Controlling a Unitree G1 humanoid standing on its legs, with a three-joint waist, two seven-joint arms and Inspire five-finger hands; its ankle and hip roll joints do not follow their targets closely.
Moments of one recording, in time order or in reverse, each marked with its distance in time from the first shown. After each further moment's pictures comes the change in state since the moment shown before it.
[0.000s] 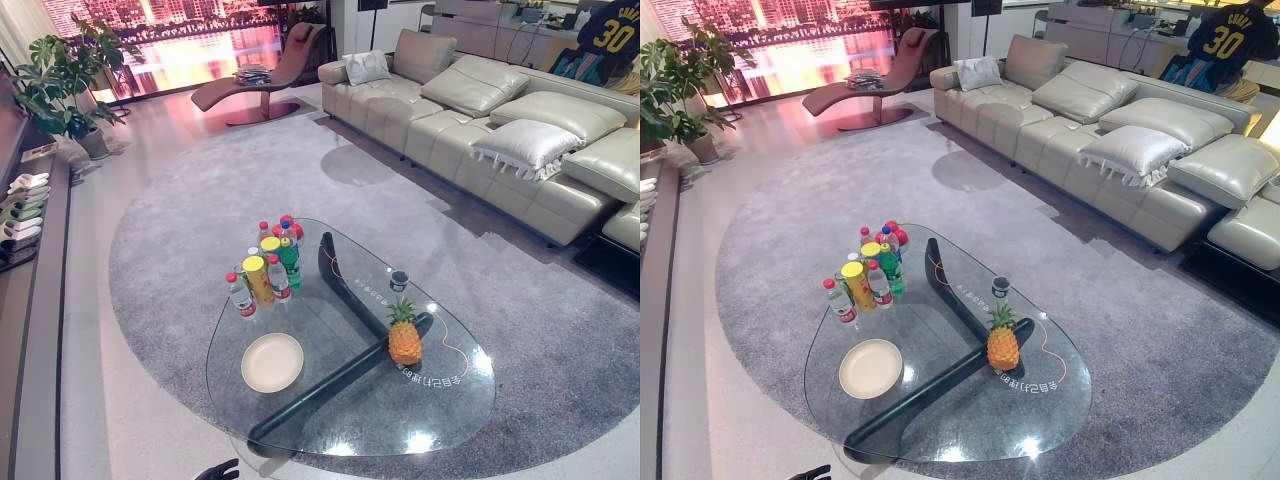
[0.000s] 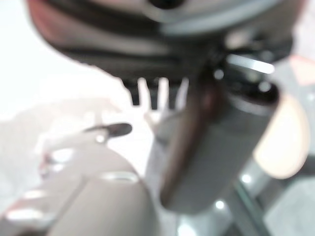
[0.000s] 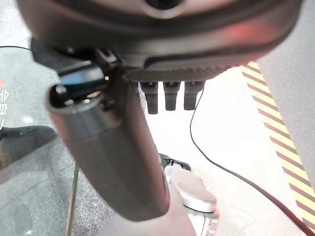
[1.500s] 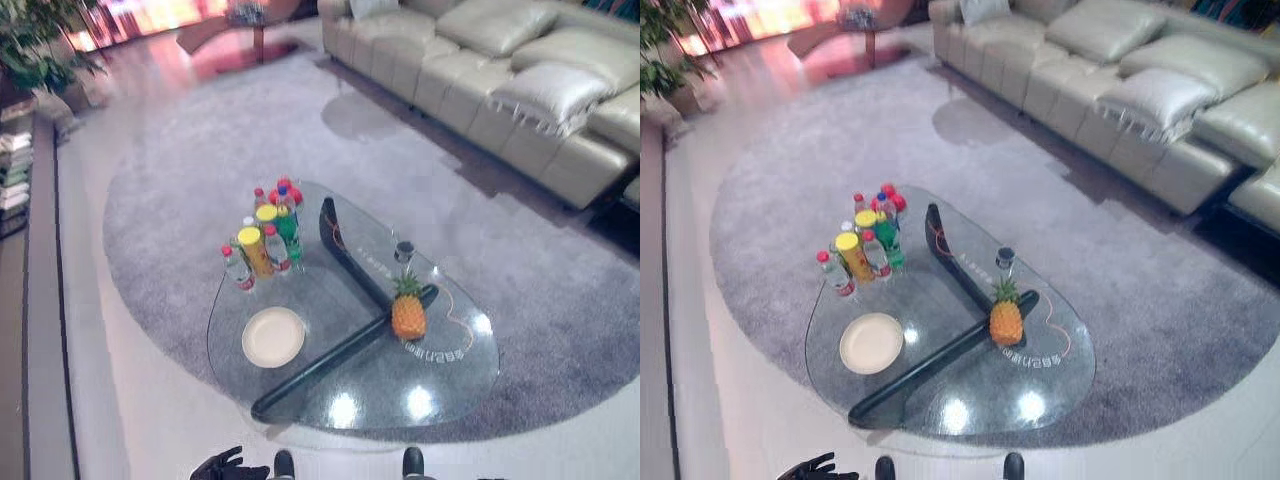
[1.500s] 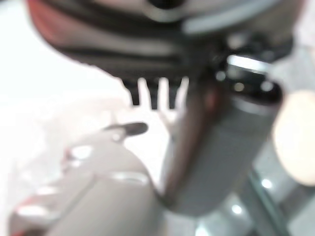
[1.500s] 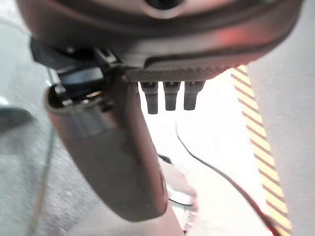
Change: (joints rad) left arm -0.077 -0.002 -0.002 -0.038 -0.068 -0.001 -0.010; right arm -0.097 -0.005 0.029 -0.021 -0.007 -0.001 0.003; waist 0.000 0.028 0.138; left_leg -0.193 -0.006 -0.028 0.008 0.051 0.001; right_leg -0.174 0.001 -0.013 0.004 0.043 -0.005
